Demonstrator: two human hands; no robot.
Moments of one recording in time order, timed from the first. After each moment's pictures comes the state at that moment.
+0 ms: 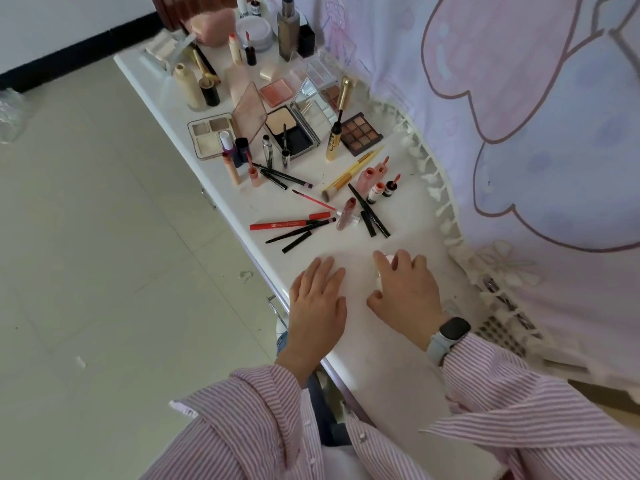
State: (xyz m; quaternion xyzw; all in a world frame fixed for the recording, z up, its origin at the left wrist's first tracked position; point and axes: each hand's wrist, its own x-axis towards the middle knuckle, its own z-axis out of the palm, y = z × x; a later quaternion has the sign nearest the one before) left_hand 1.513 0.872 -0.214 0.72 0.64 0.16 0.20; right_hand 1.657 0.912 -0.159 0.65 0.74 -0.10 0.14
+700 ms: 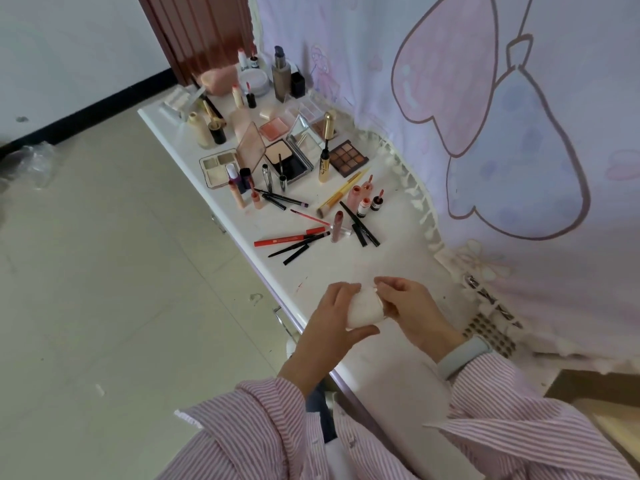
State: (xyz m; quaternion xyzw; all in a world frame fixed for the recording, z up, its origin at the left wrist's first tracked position) left_hand 1.523 0.855 -0.157 0.70 0.56 0.22 0.38; right_hand 1.665 0.889 -0.132 0.67 0.28 -0.61 -0.31
